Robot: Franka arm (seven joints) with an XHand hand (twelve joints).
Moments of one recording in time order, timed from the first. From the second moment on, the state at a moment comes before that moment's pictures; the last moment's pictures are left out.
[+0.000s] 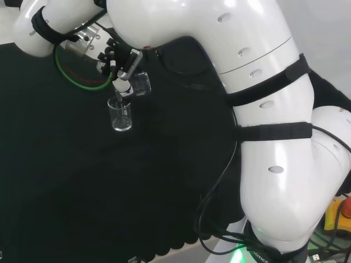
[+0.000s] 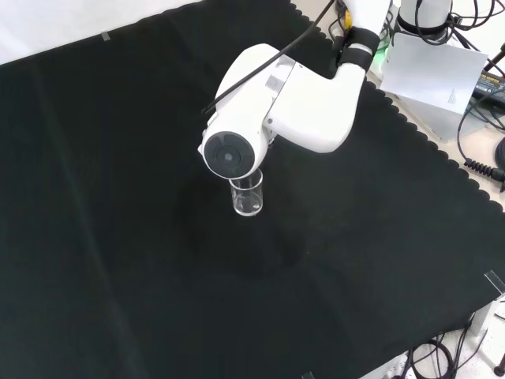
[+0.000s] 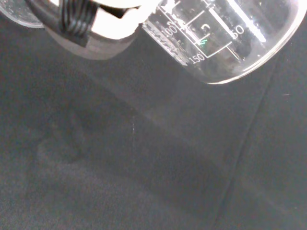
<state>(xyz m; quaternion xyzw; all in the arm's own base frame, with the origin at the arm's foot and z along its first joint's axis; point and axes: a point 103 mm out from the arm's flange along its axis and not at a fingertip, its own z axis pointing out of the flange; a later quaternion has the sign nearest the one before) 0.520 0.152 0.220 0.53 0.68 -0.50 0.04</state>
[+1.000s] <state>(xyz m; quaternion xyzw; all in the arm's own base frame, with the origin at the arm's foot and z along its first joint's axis) 0.521 0.148 0.221 0.53 0.69 -0.49 0.04</state>
